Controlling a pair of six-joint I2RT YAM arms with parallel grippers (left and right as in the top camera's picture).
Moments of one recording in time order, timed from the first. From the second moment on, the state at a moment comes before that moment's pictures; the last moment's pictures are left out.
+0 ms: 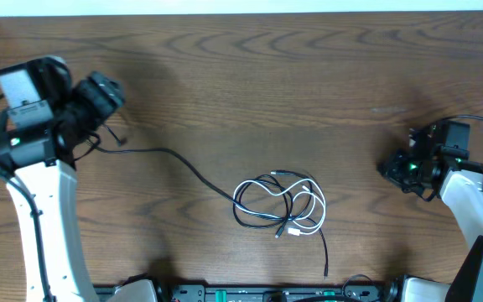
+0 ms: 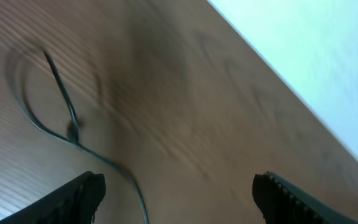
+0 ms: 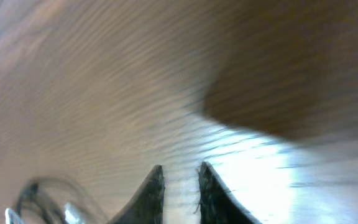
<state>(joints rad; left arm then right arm) 0.29 1.34 1.35 -0.86 0.29 -0.48 -0.22 1.46 0.72 -0.51 -0.40 0.30</state>
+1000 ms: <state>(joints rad) -0.20 1.76 1.33 -1.27 0.35 -0.38 0.46 1.63 0.72 -0.14 0.13 0.22</state>
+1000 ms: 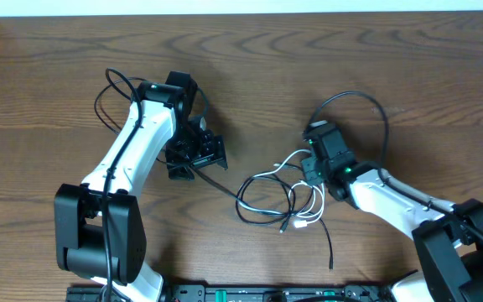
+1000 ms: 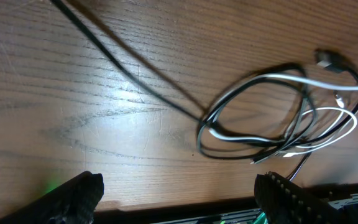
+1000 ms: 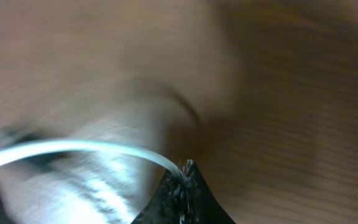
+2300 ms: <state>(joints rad) -0.46 1.88 1.26 -0.65 0.41 -0.62 0.16 1.31 0.74 0.75 -1.17 0.88</state>
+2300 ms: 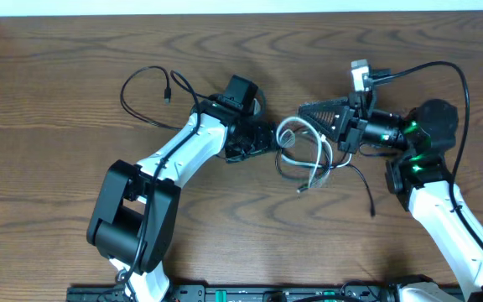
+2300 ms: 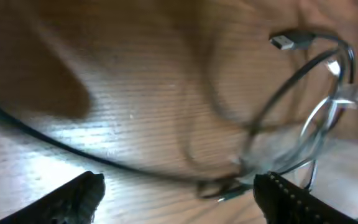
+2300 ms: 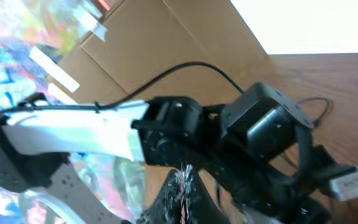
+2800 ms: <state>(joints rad) -0.46 1.88 1.26 -0.78 0.47 -0.58 0.16 1.31 0.75 -0.11 -0.91 0.72</state>
